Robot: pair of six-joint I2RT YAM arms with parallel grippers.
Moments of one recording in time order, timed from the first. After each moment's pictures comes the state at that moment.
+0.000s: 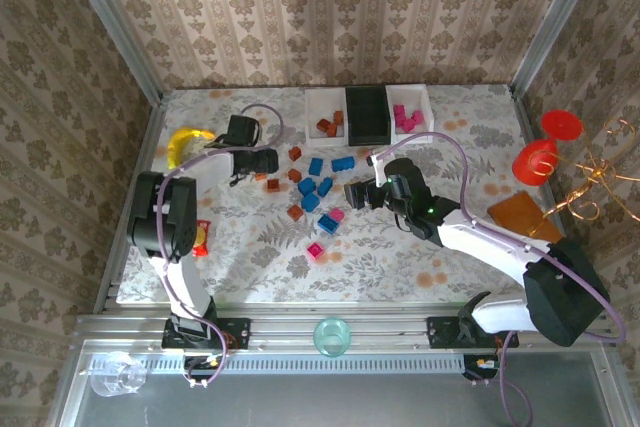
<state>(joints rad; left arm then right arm) -0.28 1.86 1.19 -0.32 -0.01 -0.21 0.60 1.31 0.74 0.05 0.10 0.18</state>
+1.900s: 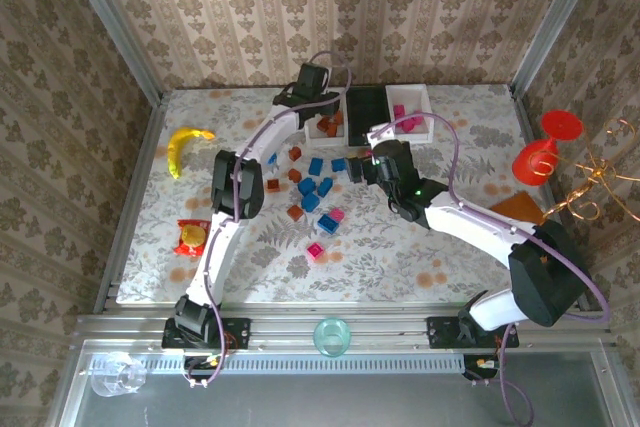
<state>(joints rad) -0.50 2.57 2.43 -0.51 -0.05 -0.14 0.60 1.44 0.91 0.03 0.39 0.13</state>
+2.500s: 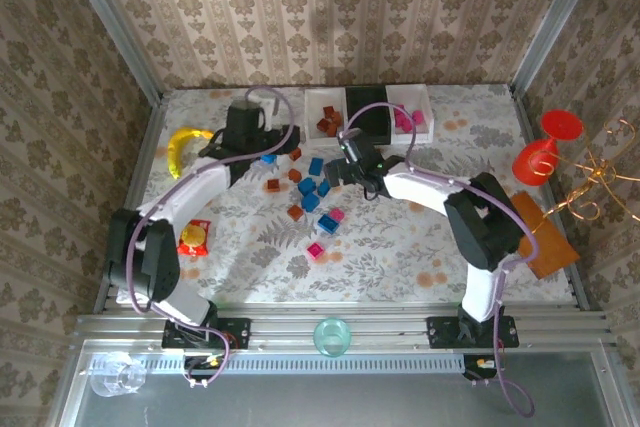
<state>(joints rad) -0.40 1.54 1.12 -0.14 0.09 -0.19 0.58 1.89 1.26 -0.21 0.22 0.25</state>
